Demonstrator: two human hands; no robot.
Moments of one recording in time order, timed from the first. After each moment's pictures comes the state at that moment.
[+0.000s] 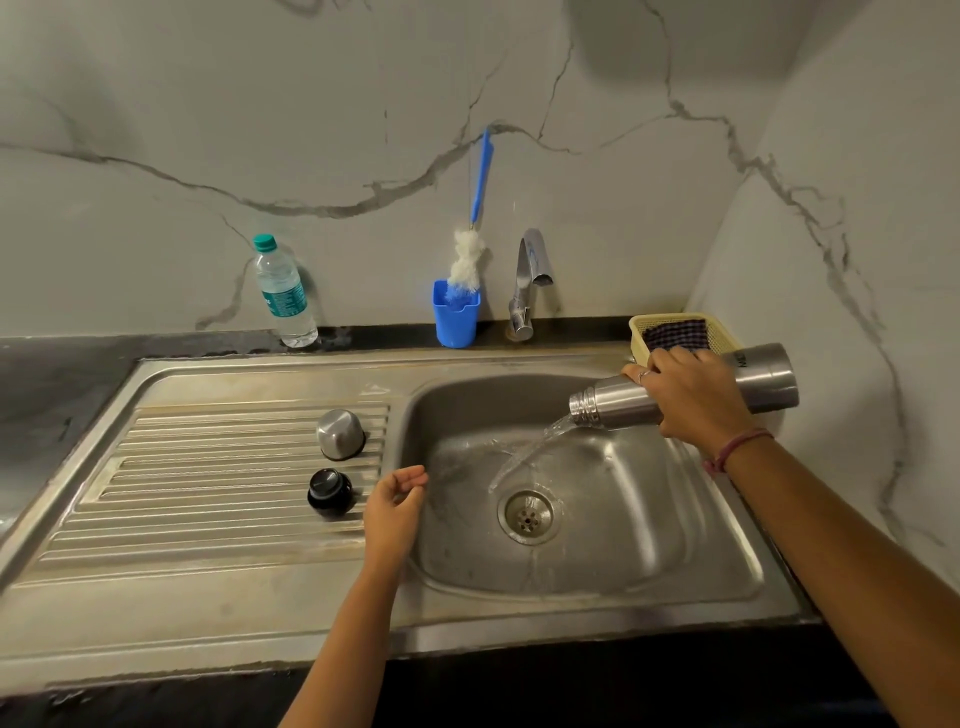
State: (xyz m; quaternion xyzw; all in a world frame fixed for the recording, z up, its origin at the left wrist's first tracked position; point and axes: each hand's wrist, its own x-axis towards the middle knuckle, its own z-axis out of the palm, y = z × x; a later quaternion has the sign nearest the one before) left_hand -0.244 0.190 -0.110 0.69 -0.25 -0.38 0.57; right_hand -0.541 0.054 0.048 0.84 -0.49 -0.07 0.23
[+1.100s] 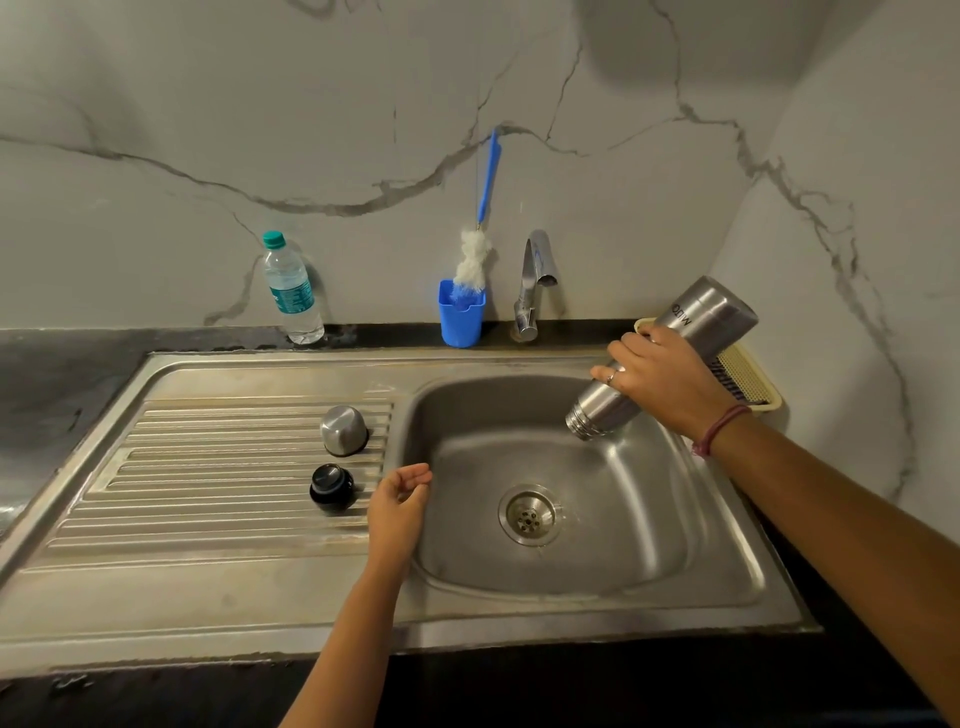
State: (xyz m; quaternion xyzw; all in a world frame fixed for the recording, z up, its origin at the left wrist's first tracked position) left_hand -0.251 0.191 -0.106 0.69 -0.25 -0.37 0.57; right_hand -0.519 0.042 0.061 0.88 -0.32 -0.12 0.34
